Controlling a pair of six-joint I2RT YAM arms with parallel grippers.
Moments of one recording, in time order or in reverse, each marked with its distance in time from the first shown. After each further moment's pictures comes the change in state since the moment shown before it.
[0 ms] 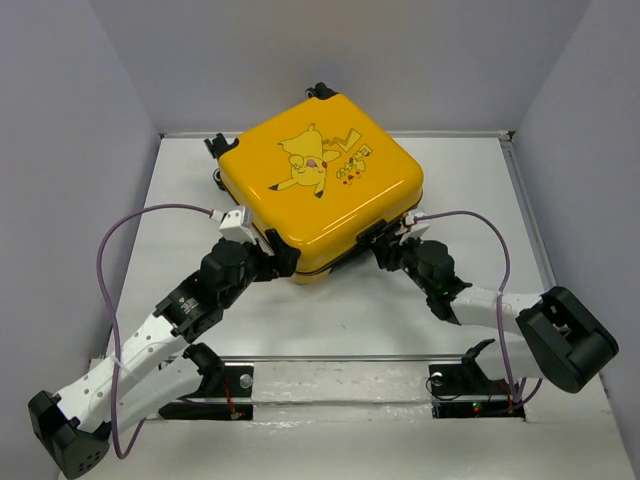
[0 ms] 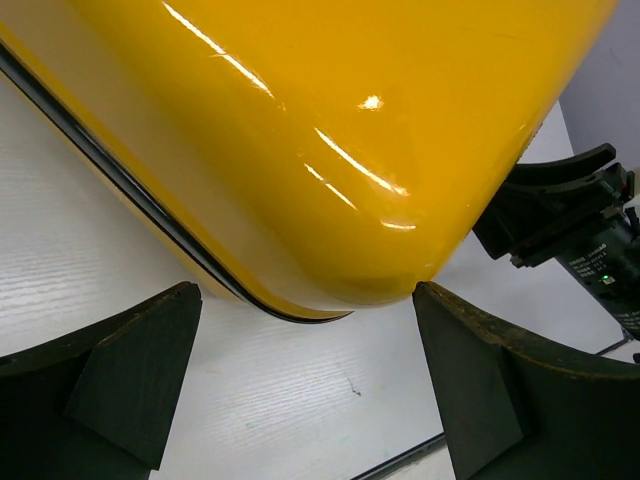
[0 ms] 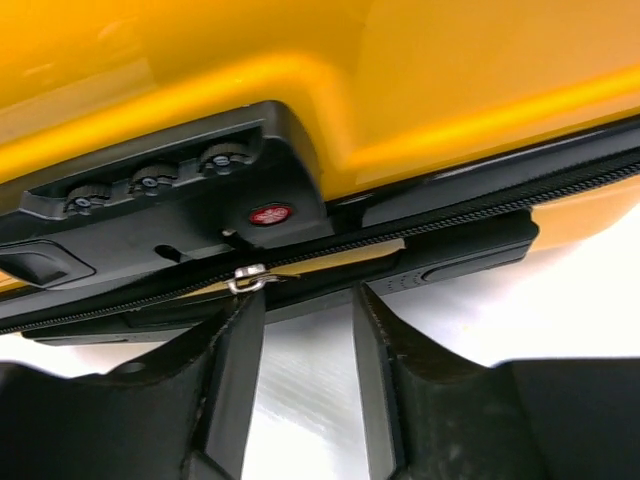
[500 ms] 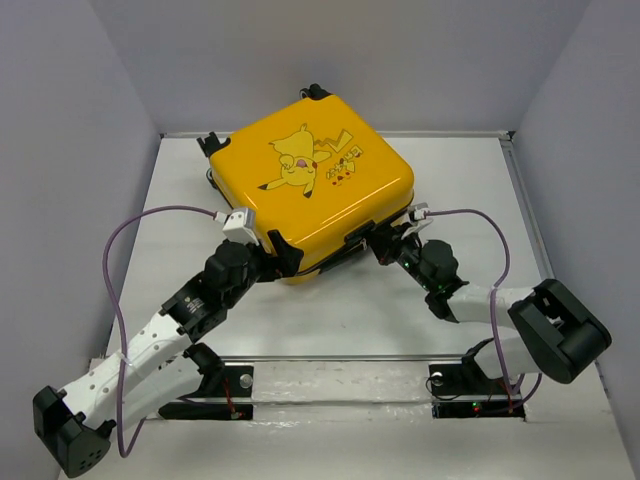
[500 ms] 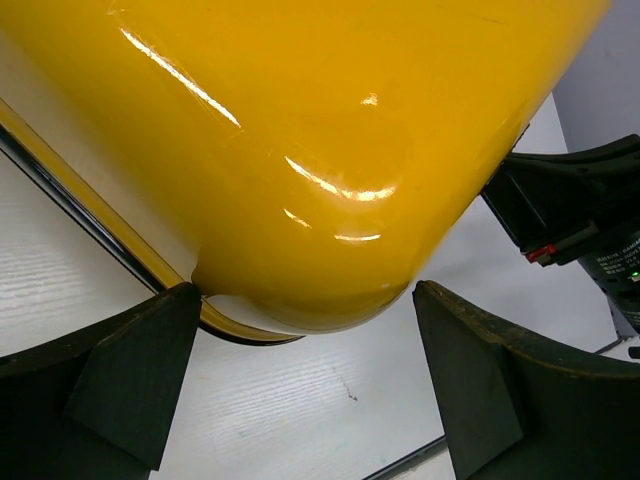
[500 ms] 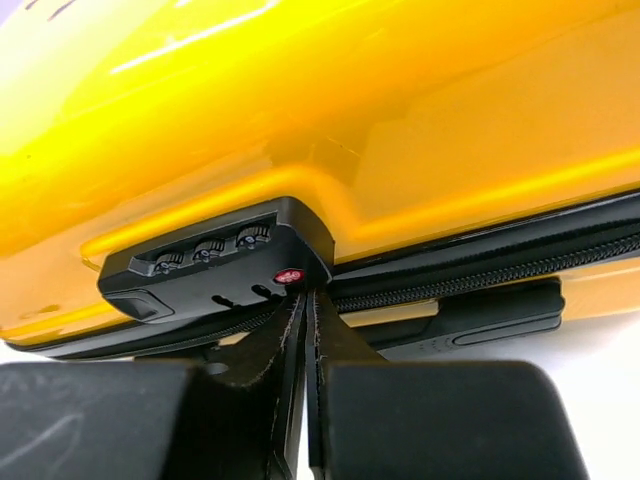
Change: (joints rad) left arm 0.003 0.018 -0.050 0.078 0.019 -0.024; right arm -0.006 0.073 0.002 0.253 -0.114 0.177
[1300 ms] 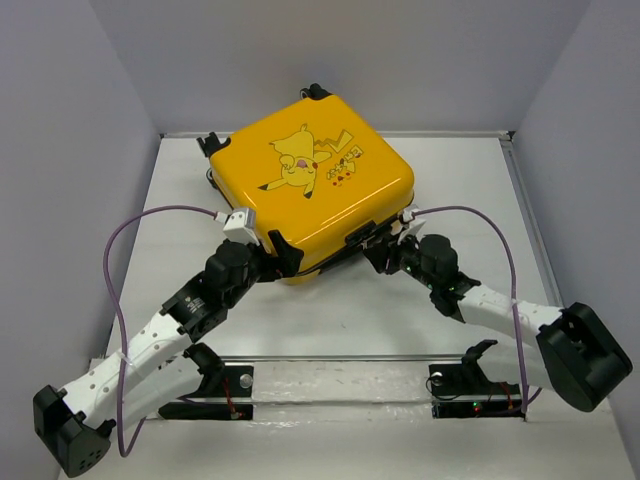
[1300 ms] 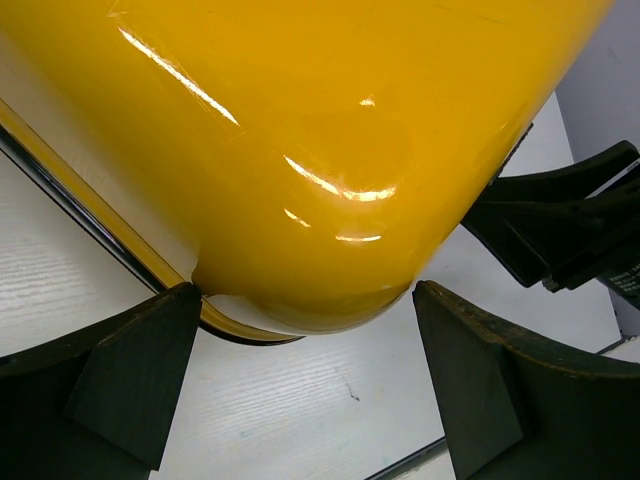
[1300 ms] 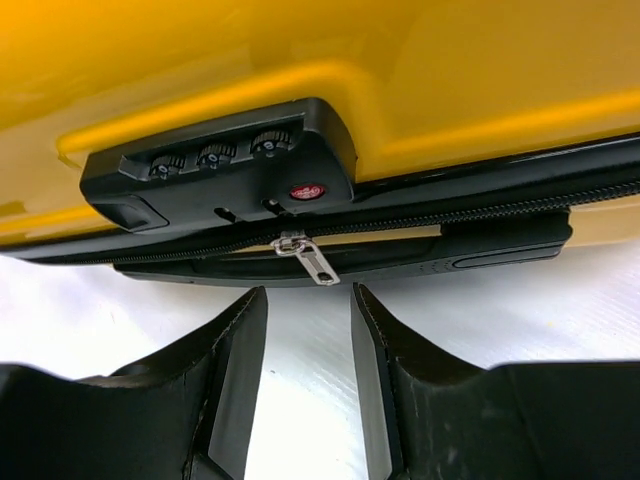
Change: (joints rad) left arm 0.000 0.005 0.000 0.001 -0.003 0.009; right arm 0.000 -0.183 0.055 -0.457 -0.066 -0.101
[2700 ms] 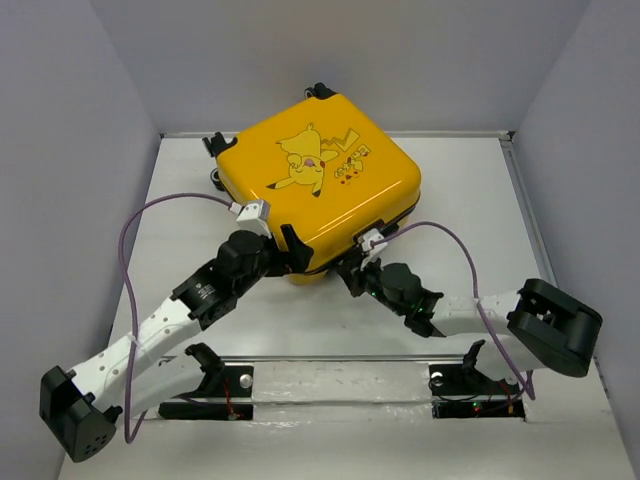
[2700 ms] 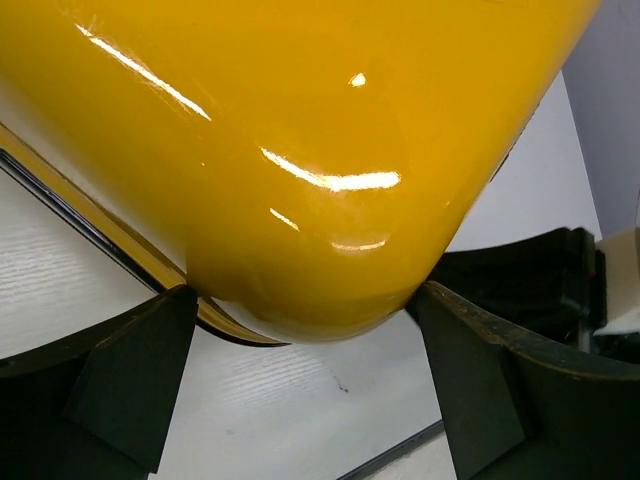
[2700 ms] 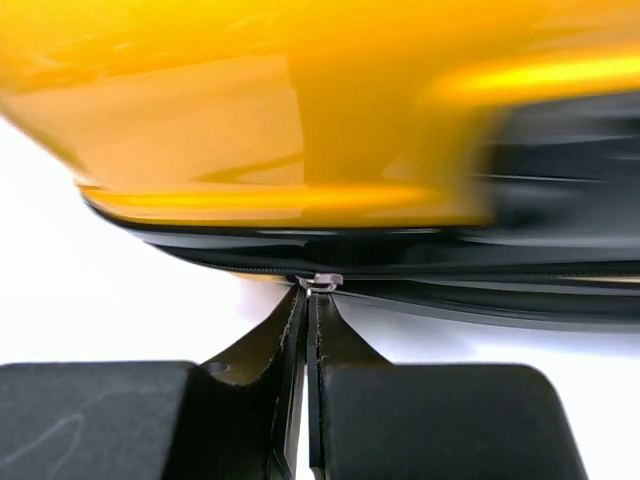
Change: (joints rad) left arm -0.001 0.128 0.065 0.006 0.036 0.010; right arm 0.315 0.178 -0.009 0.239 0.233 -0.048
